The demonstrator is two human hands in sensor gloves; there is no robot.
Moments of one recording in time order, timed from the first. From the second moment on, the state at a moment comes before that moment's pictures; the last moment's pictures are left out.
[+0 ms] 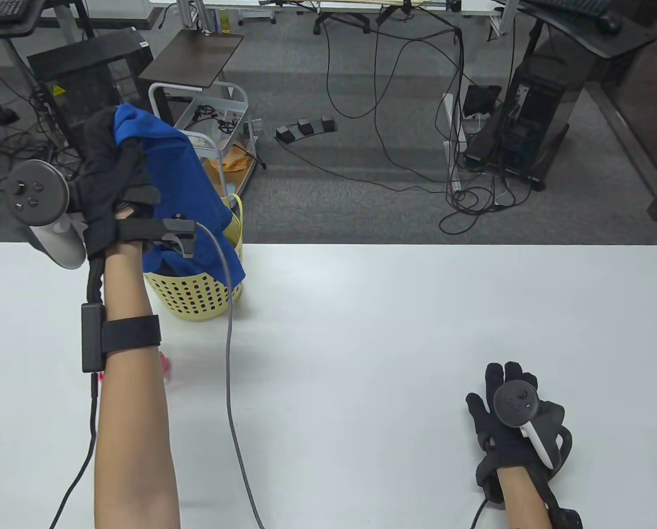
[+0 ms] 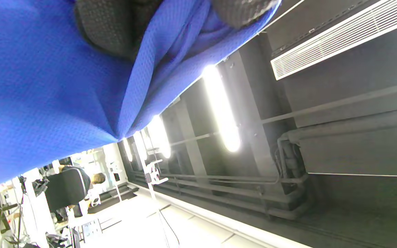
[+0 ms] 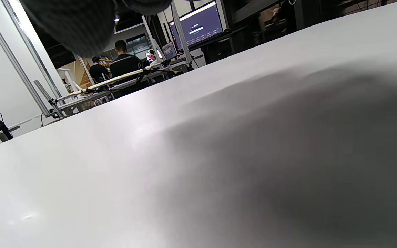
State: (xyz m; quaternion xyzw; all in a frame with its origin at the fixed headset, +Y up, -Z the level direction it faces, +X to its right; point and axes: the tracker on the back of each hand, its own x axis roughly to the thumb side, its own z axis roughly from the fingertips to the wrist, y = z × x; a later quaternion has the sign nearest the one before) left_hand -0.314 -0.427 -0.471 0.29 -0.08 0.60 0.74; right_hand 0.277 -0.750 -0.335 -0.15 0.00 0.97 0.19
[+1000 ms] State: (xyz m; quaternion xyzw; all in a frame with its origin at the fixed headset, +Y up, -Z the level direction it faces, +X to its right) left_hand -0.284 -0.571 -0.540 0.03 0.03 0.44 0.90; right_hand 0.274 -0.747 -0.333 -0.13 -0.01 0.97 0.19
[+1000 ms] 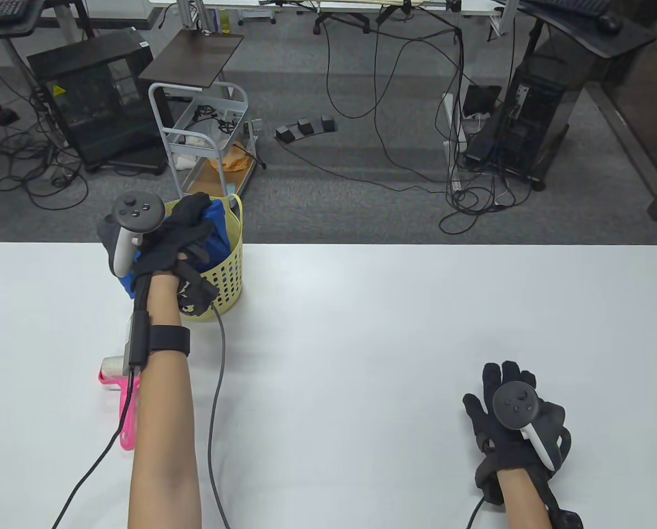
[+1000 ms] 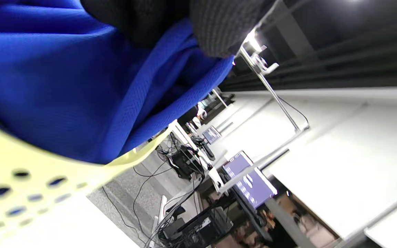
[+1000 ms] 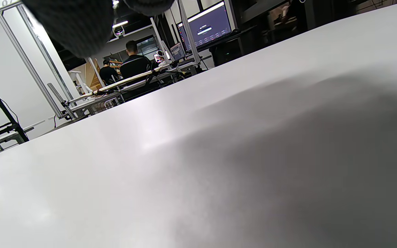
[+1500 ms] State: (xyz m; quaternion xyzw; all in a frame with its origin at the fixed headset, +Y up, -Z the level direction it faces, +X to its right) left_hand -0.271 -0.559 -0.499 0.10 0.05 0.27 0.96; right_hand 0.266 -0.738 -0.330 -0.10 -0.05 0.97 0.20
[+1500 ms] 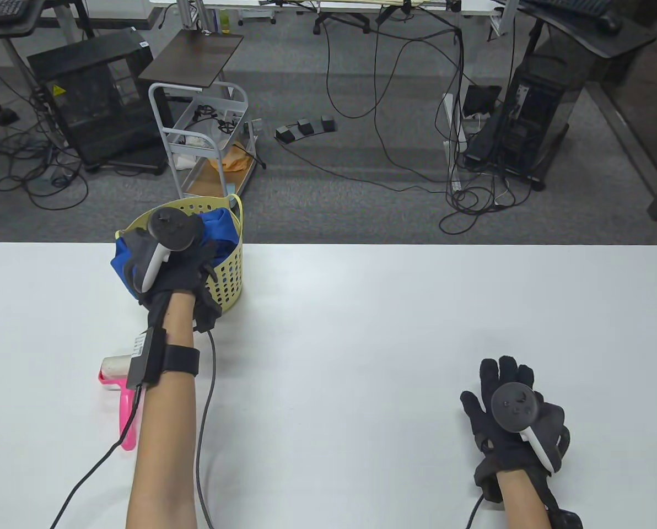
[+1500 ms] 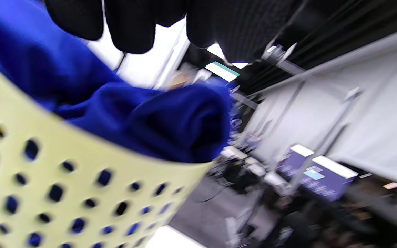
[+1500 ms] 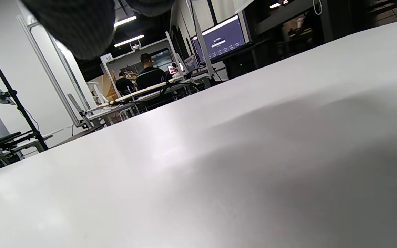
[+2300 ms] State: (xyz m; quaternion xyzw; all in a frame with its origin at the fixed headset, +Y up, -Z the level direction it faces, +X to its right) left_hand -0.163 -0.711 -0.309 0.15 -0.02 0.11 0.98; right_hand 0.209 -0.726 -0.313 0.01 -0.17 0.97 0.16
